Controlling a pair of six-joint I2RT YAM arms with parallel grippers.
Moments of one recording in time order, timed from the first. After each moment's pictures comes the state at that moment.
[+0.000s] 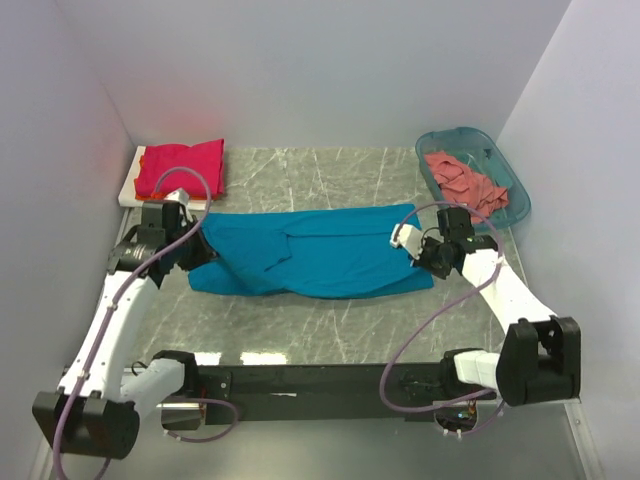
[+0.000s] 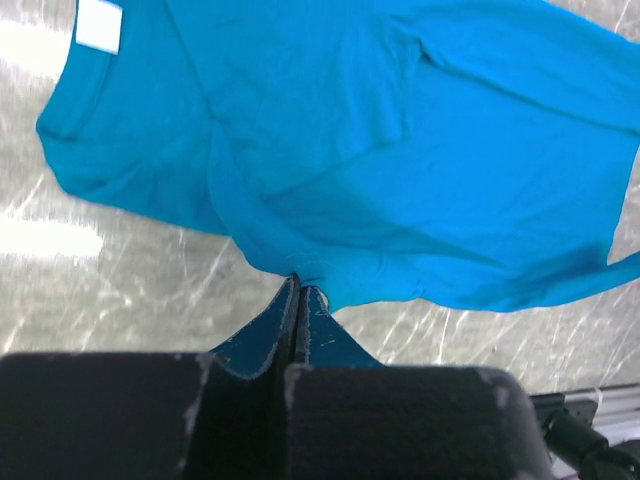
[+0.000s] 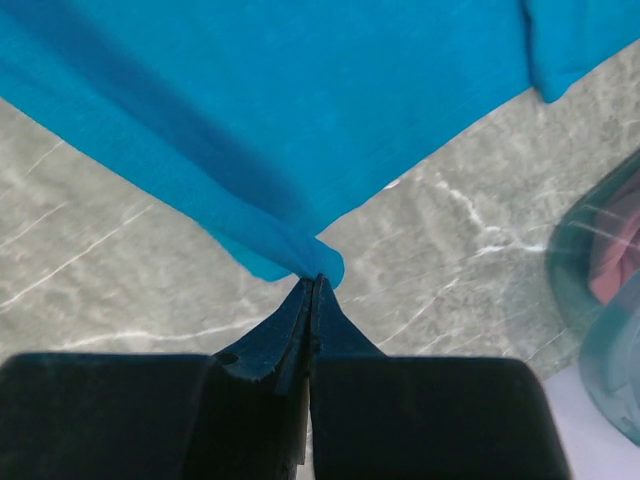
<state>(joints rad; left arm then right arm) -0.10 0.96 0.98 -0.84 0.13 -0.54 0.09 1.22 0.79 -0.68 -0.20 -1.05</state>
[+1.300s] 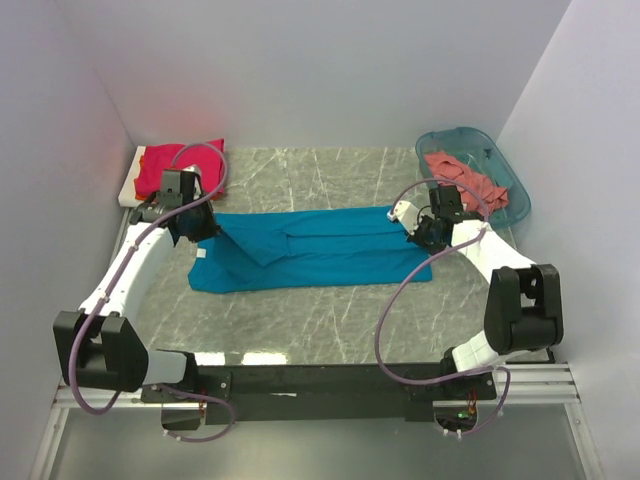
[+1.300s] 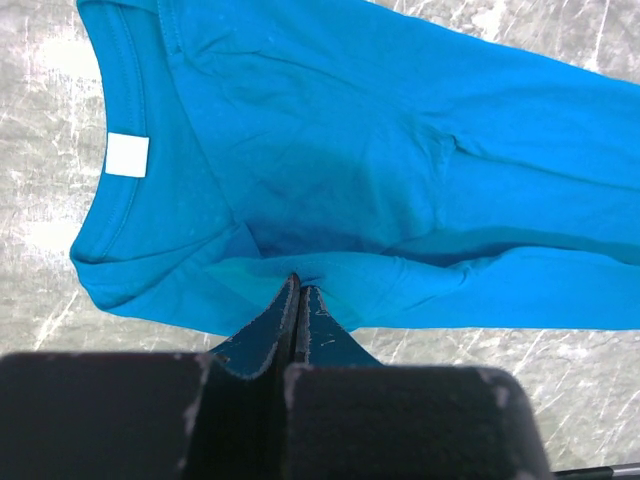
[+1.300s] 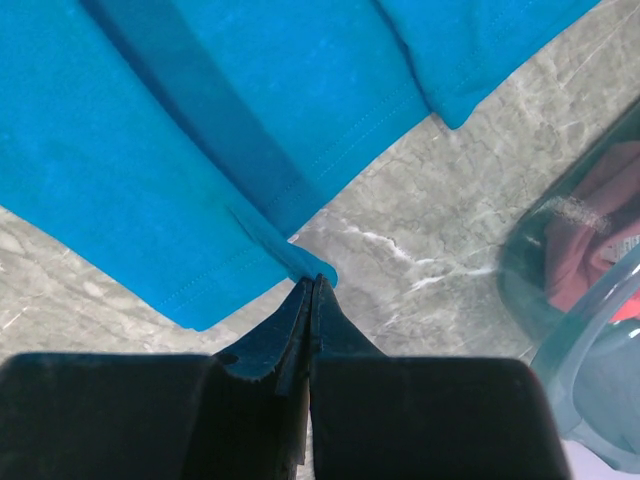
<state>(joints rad) -0.10 1.32 1.13 -0.70 0.05 -0.46 0.09 1.51 0.97 -0.56 -0.11 -0.93</state>
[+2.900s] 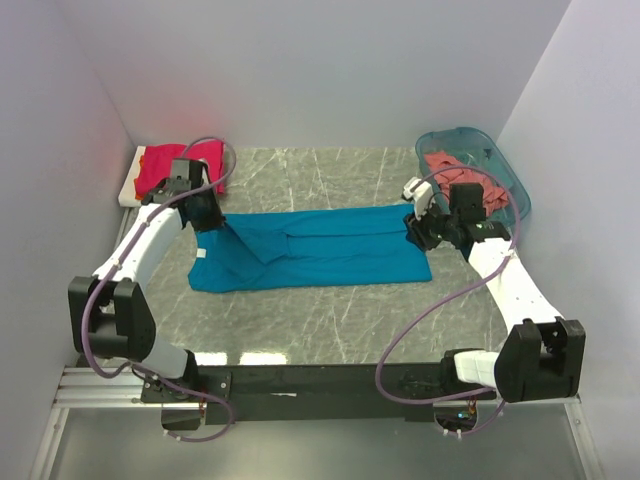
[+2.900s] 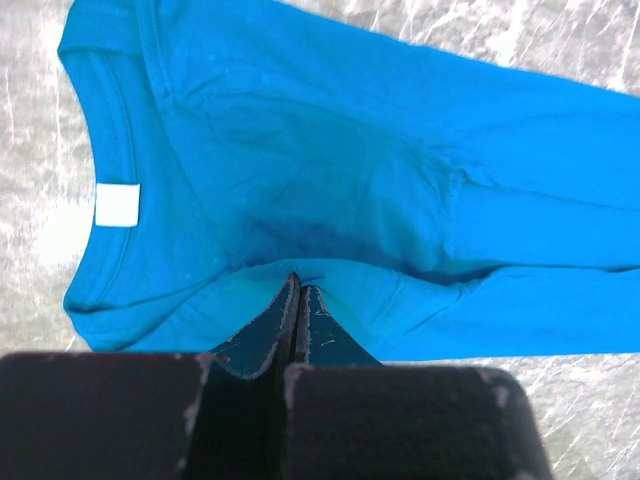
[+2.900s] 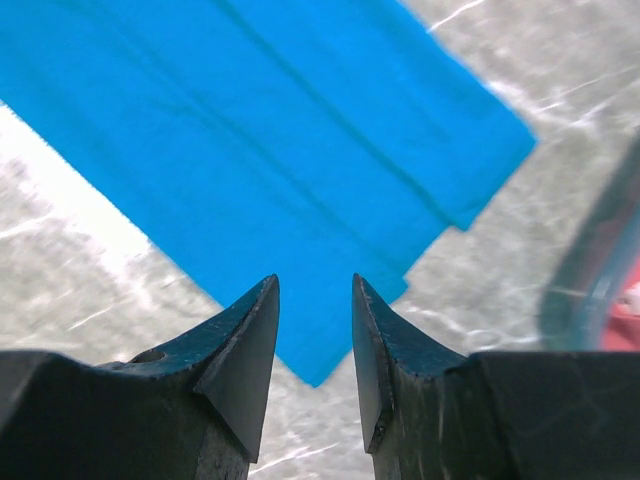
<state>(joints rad) -0.10 1.48 1.22 -0.67 0.06 -0.43 0.06 1.25 0.96 -0.51 -0.46 -0.61</state>
